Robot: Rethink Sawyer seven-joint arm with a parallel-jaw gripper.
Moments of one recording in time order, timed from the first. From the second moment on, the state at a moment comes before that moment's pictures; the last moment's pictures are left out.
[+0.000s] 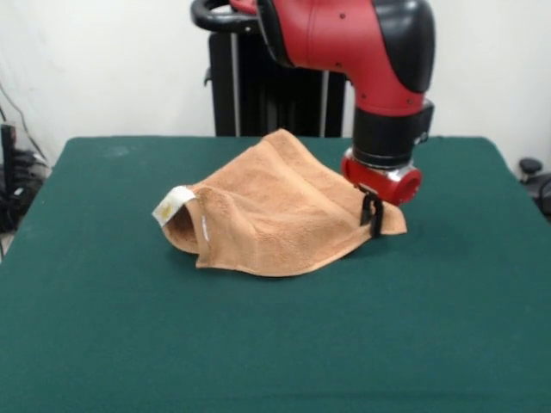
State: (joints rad) arm -0.02 -0.44 0.00 1.92 0.26 -0.01 2.37
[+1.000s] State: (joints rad) arm -0.02 -0.43 0.11 1.92 0.31 -0.07 2.37
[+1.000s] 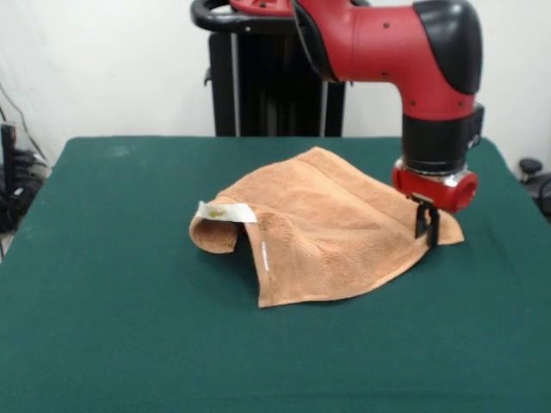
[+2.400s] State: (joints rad) arm 0.00 -0.40 0.29 1.91 0.35 -0.11 2.37
